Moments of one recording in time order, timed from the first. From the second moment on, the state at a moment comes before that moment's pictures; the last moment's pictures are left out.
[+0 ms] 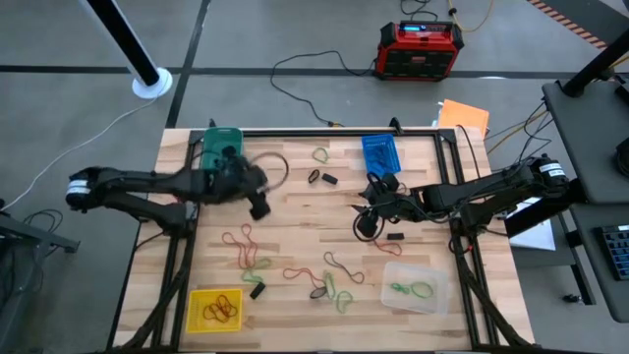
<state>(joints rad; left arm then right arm) 0.07 1.11 0.76 -0.48 -0.41 -0.14 0.12 1.30 0.83 -0.27 0.46 0.45</state>
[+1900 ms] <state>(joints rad) -0.26 1.11 0.74 -0.33 -0.41 -0.04 0.17 1.50 0.85 -0.98 0.08 0.49</state>
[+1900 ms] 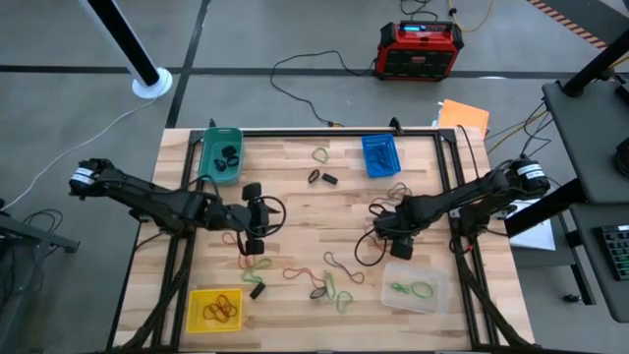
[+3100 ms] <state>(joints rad) -0.26 1.11 0.70 -0.20 -0.44 0.02 -0.23 1.62 0.88 -0.67 0.13 -0.16</state>
